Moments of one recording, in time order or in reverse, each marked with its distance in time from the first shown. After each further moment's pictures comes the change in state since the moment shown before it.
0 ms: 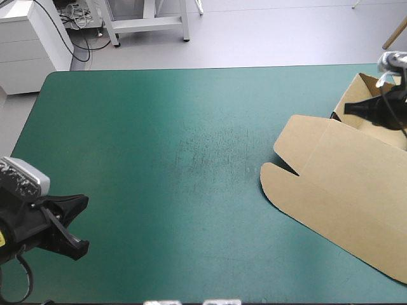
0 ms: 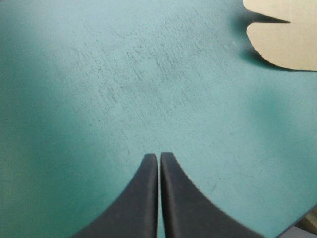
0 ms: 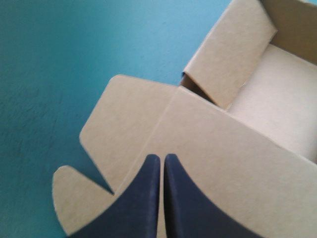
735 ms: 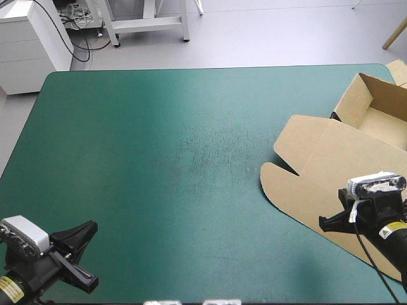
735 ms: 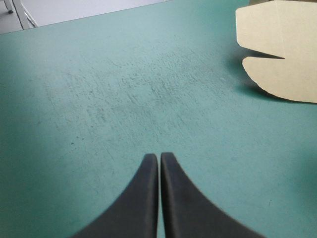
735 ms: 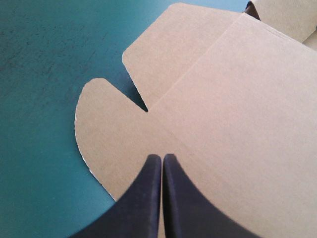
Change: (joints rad) left arm 0.000 -0.412 0.560 -0.062 -0.419 -0.007; right arm 0.186 -0.713 0.883 0.004 -0.402 -0.107
